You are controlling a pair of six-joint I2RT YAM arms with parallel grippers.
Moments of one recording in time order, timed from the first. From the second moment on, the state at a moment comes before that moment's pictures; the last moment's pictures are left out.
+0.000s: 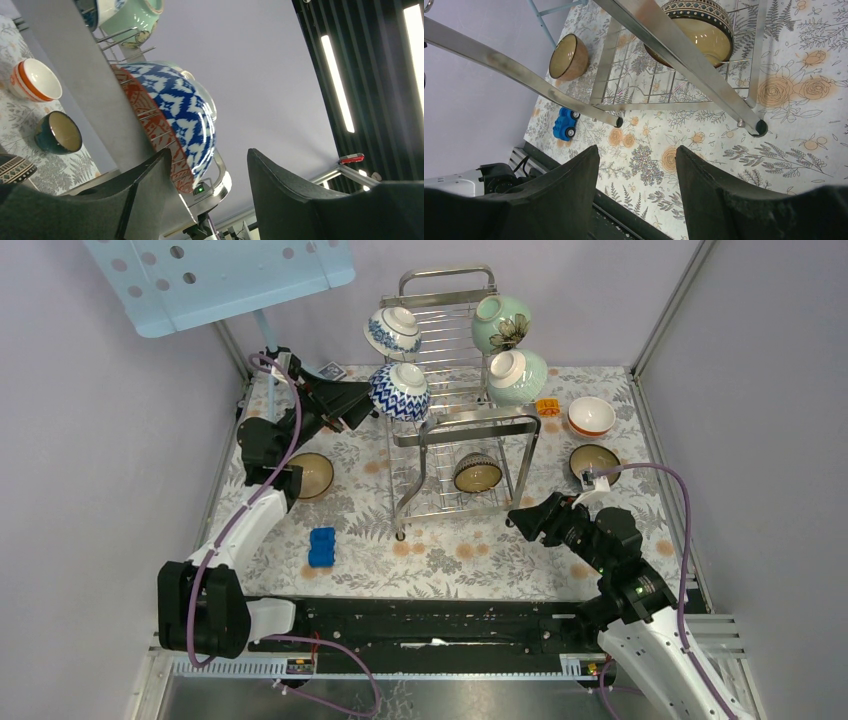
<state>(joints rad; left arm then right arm) -0.12 1.24 0.84 0.92 0.77 -1.70 0.43 0.39 0.46 -0.34 -0.20 0.68</state>
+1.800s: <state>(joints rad) -0.21 1.40 0.91 1.20 0.76 -1.83 0.43 0.37 0.45 -0.34 -0.20 0.68</state>
